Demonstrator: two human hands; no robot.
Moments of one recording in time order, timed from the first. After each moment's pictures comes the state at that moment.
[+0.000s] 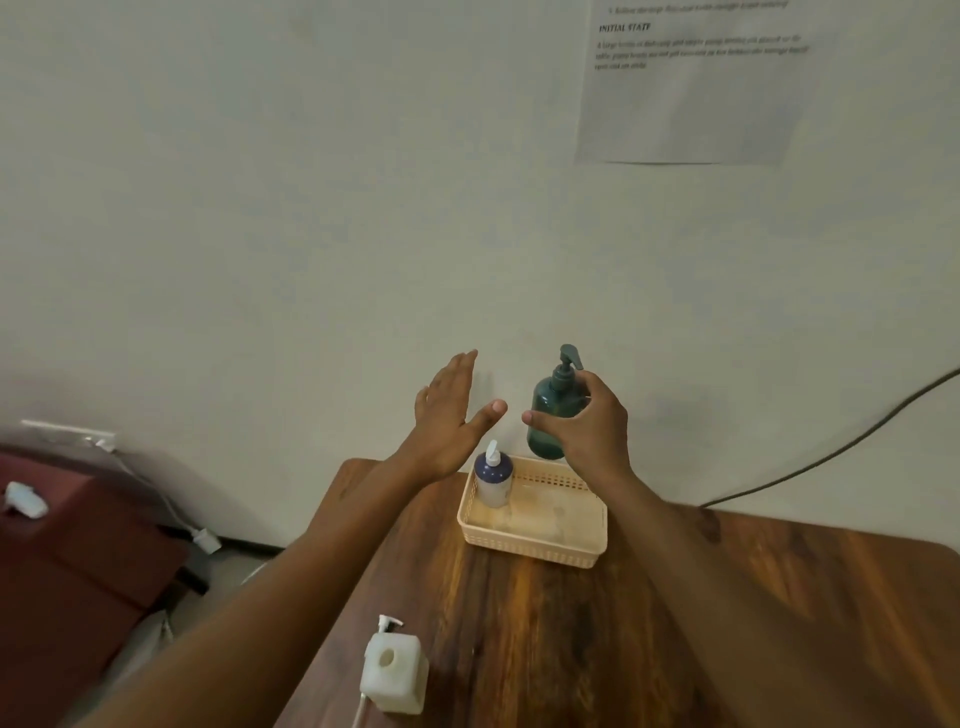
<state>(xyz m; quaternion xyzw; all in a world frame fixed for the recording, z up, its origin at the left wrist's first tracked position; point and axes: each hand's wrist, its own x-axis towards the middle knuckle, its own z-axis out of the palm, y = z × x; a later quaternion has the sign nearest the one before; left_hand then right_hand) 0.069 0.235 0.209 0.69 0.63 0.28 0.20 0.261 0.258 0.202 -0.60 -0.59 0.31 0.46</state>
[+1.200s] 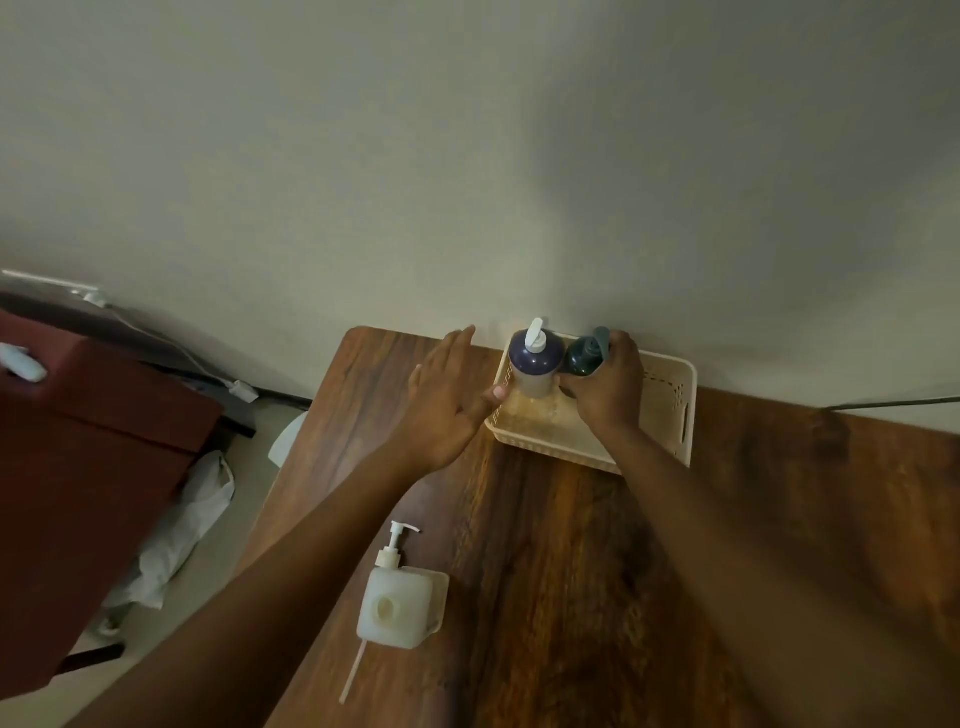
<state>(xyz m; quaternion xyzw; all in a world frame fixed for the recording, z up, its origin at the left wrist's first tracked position) 0.023 0.258 0.019 0.63 0.68 0.22 0.29 0.227 0.352 -0.047 -0.68 -0.57 0.31 0.34</state>
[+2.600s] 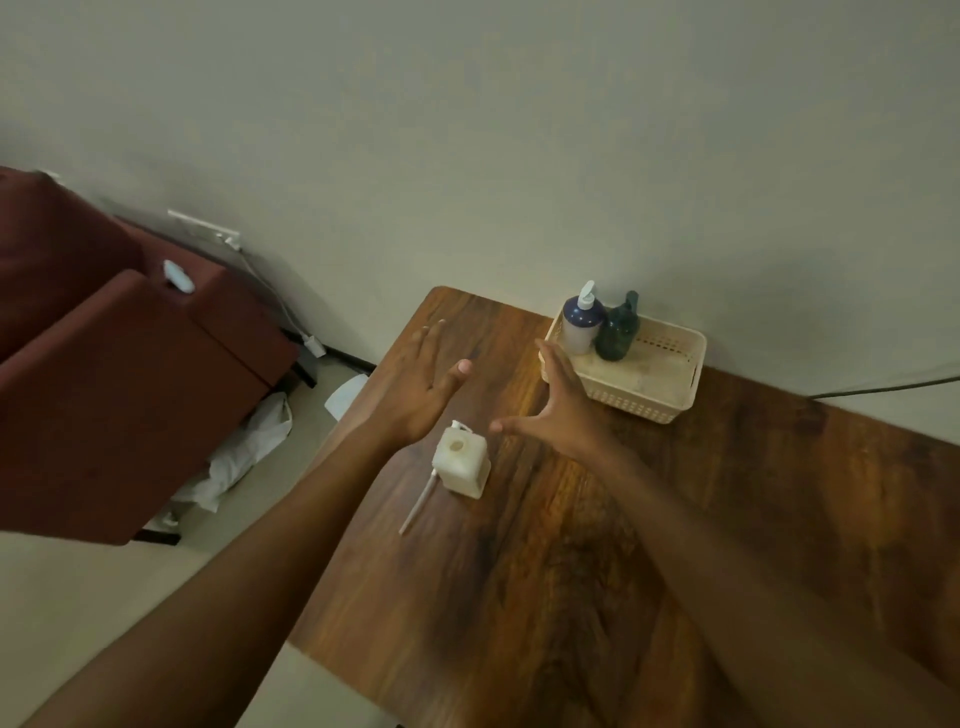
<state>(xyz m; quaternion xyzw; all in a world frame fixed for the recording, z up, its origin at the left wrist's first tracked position) -0.018 0.066 0.091 0.56 0.76 0.25 0.23 0.199 0.152 0.054 -0.46 -0.76 0.44 0.14</state>
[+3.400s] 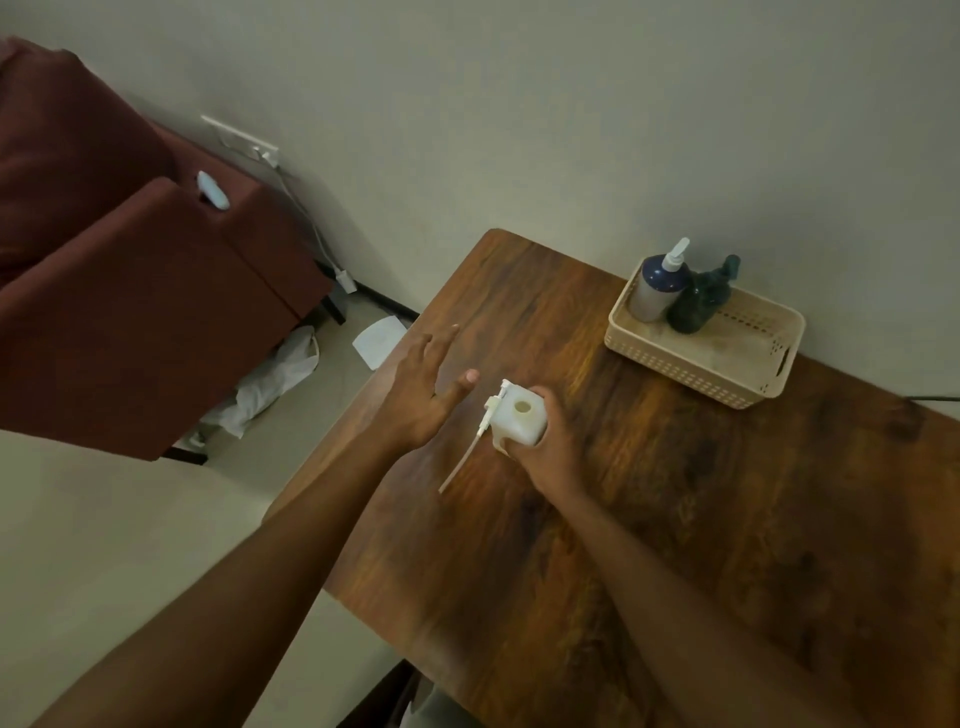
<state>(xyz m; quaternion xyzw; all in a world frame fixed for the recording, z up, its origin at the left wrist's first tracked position) -0.065 0.004 0.025 0.48 0.78 0.27 0.29 0.123 0.059 -0.052 -0.55 -0.70 0.43 0.16</state>
